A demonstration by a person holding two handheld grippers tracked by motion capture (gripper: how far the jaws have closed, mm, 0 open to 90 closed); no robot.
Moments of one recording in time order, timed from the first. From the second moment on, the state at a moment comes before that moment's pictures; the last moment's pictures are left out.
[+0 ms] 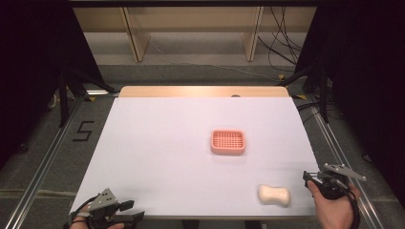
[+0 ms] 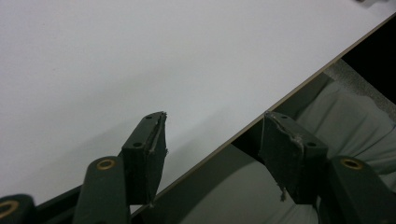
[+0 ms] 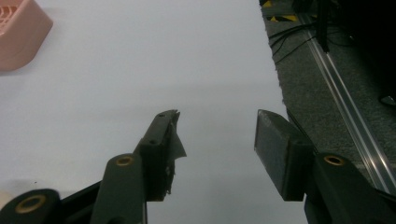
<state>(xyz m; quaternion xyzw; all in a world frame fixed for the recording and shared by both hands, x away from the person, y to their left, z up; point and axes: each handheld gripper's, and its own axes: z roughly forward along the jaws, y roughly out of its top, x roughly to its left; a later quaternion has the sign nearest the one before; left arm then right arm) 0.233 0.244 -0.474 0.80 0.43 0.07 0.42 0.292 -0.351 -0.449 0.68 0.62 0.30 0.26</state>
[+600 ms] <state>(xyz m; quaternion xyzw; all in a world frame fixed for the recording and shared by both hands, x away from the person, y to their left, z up) 0.233 0.244 -0.476 0.80 0.43 0.07 0.41 0.309 -0.346 -0.441 0.56 0.77 0.23 0.23</state>
